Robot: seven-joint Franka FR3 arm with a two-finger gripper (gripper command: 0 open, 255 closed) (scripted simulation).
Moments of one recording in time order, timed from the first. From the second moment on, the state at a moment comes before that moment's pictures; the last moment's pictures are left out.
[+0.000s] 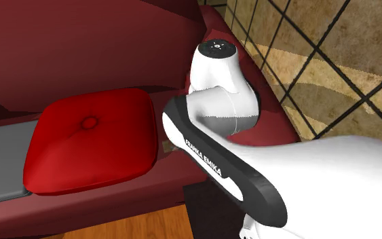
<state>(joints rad) -0.10 -0.70 0.55 -2.75 0.44 2.16 1.00</state>
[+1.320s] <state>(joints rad) -0.48 0.21 0.95 -2.59 -0.49 2.74 2.34</state>
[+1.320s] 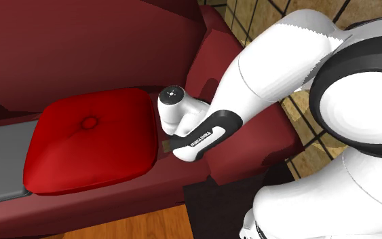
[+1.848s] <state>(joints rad) -0.46 0.22 0.92 -2.58 -0.52 2.74 2.37</state>
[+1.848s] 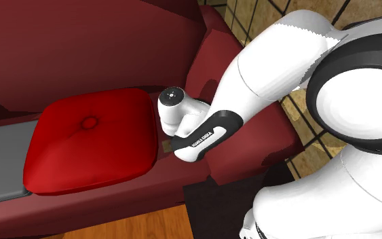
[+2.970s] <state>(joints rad) -0.60 -0.13 1.17 -2.60 0.18 2.61 1.86</state>
